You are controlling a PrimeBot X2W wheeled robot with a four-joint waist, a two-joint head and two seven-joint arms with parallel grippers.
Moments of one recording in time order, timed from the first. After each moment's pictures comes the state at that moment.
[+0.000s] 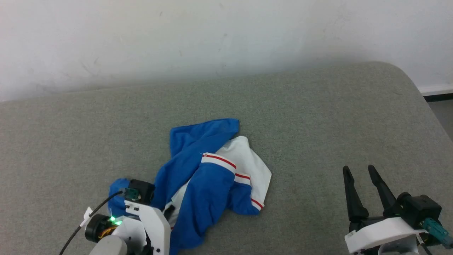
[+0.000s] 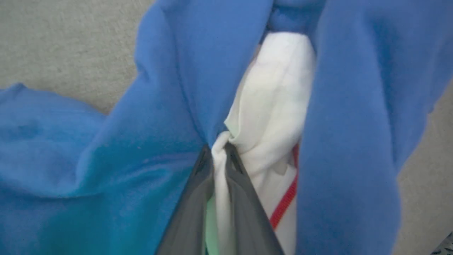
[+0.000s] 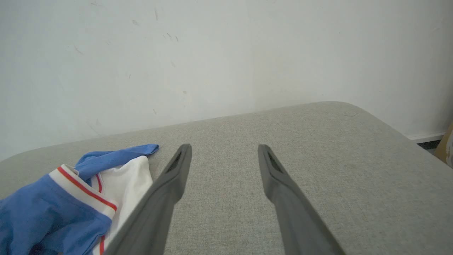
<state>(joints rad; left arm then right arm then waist) -0.17 0.31 -0.37 0.34 -0.46 -0.09 0.39 0.04 -0.05 0.01 0.12 0.24 0.13 -0.22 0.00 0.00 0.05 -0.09</state>
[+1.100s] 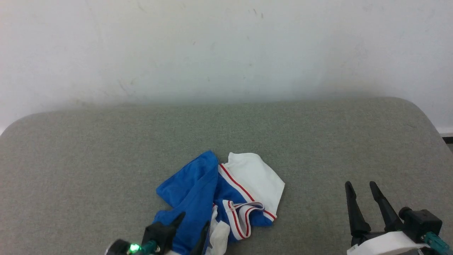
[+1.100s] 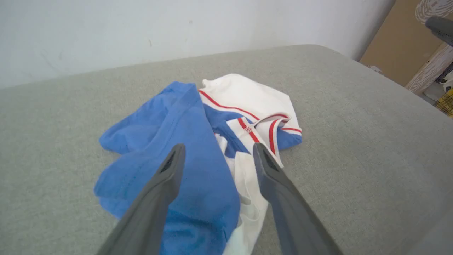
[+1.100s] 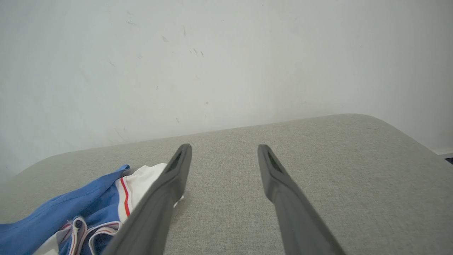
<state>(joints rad) 0.14 0.29 -0.47 -0.03 -0.32 0.07 0.06 0.10 -0.05 0.00 0.15 0.26 0.13 -0.24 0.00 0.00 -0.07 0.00</state>
